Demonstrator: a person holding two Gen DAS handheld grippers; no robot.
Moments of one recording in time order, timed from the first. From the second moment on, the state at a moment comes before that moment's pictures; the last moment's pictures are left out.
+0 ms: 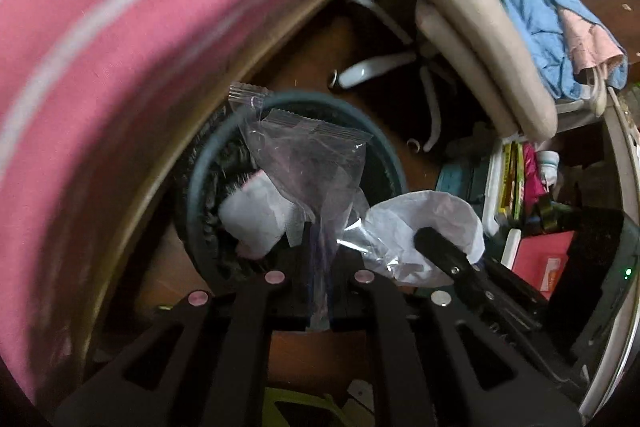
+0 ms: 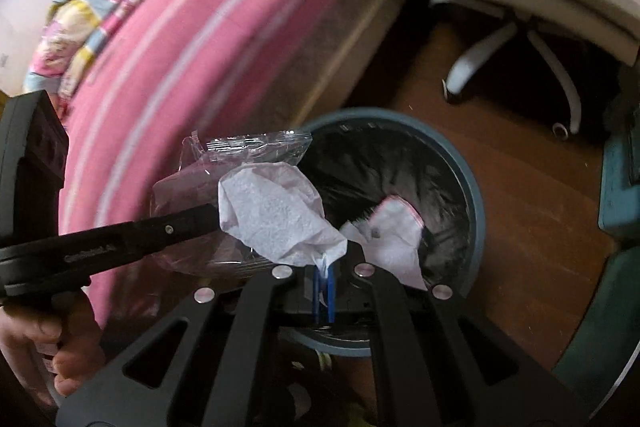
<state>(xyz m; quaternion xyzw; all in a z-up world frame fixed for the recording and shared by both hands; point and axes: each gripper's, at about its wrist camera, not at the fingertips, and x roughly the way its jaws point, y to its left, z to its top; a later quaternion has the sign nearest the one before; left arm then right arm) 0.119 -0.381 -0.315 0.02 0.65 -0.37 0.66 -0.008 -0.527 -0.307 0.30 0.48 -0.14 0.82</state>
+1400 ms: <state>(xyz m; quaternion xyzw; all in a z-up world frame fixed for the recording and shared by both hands) 0.139 -0.149 -0.155 -0.22 0.49 -0.30 0.79 0.055 -0.355 -0.124 0.22 0.38 0.00 0.90</state>
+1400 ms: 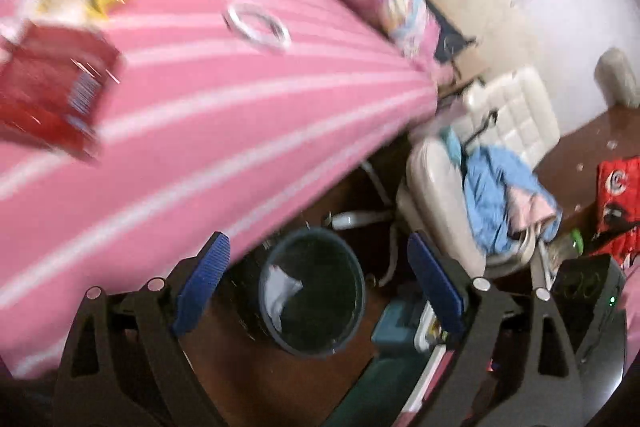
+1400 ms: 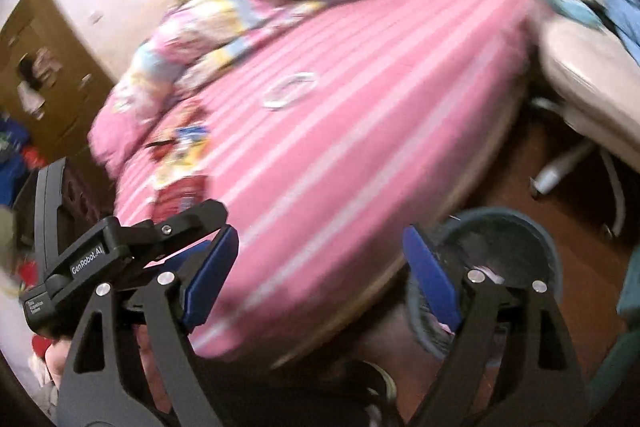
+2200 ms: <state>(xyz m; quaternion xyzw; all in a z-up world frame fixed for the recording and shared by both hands) 0.217 0.092 -0.169 -0.28 0.47 -0.16 0.82 0.189 -0.136 -0.136 0.08 0.45 0.11 0.88</state>
